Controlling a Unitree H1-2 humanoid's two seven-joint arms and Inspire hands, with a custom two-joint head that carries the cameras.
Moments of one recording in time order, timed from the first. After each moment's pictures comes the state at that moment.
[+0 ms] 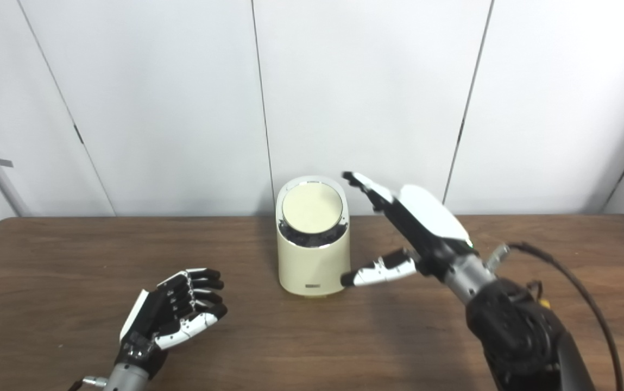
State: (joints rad) left arm -0.11 0.12 0.02 -0.01 -0.04 -0.05 -0.10; right arm -0.39 -0.32 0.10 -0.35 -0.54 0.23 0.45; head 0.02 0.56
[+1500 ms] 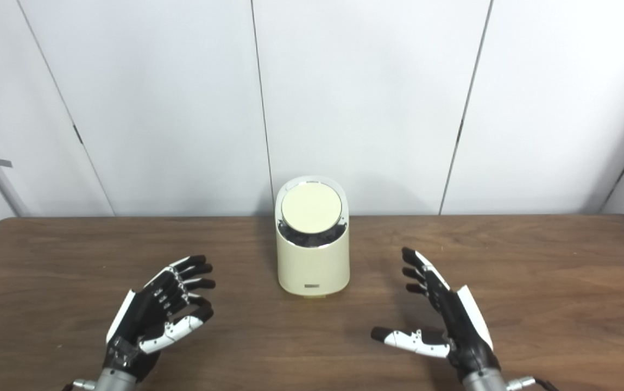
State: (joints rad) left arm -0.09 0.14 0.06 0.04 -0.16 -0.21 -0.20; right arm -0.07 -0.16 0.00 -0.11 -0.22 -0.08 0.07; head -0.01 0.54
